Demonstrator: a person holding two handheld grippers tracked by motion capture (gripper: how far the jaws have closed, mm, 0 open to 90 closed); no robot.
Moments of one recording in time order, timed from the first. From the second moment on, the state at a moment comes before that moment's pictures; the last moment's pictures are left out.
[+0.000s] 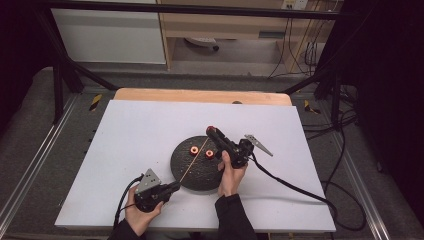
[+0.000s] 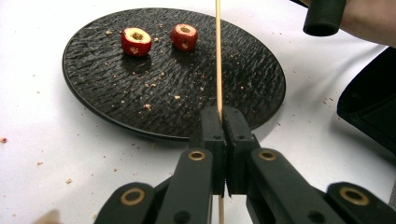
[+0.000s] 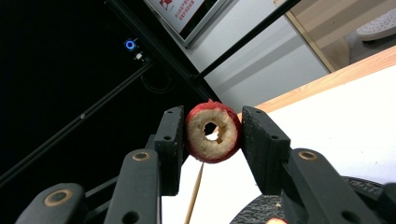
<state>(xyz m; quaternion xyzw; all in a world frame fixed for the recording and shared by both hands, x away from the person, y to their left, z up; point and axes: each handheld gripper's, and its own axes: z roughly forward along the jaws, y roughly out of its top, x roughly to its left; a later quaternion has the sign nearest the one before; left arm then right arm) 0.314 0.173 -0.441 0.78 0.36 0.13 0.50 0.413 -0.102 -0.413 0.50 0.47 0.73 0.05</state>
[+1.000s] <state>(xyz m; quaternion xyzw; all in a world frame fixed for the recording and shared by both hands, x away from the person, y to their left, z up) 0.324 0.148 -0.433 0.76 0.40 0.13 0.50 0.406 -0.094 -0.425 0.50 0.46 0.73 0.04</state>
